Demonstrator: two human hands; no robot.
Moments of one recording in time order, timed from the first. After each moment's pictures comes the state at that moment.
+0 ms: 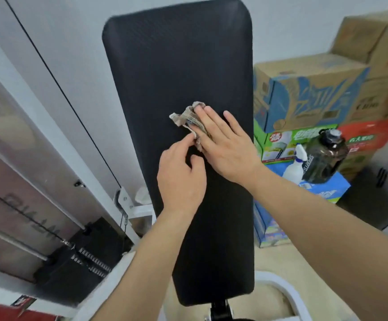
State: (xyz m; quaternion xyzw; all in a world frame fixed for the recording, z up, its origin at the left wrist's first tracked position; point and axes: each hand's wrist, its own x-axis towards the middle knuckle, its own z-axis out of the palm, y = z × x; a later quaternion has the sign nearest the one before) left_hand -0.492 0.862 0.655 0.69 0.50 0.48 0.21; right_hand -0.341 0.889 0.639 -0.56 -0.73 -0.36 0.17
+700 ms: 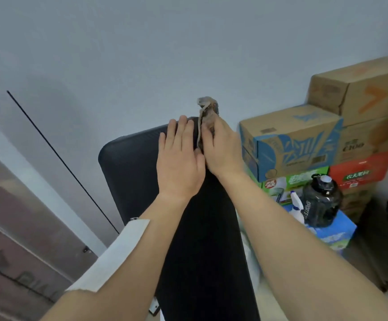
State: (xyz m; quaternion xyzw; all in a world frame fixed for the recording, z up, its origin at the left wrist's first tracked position) left_hand -0.402 0.968 0.803 0.83 0.40 0.36 -0.13; right_hand -0.289 0.959 0.803 -0.60 -0.52 -0.03 0.61
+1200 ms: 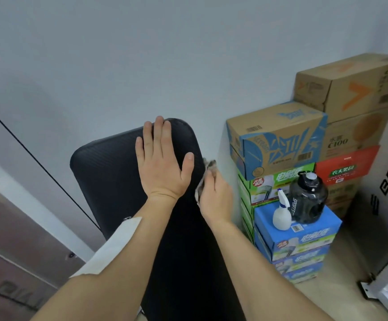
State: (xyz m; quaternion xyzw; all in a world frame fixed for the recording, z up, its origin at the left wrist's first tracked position) left_hand -0.383 0.983 0.784 0.79 0.43 0.39 -0.20; right_hand -0.302 0.914 0.723 -0.66 -0.35 0.17 0.64
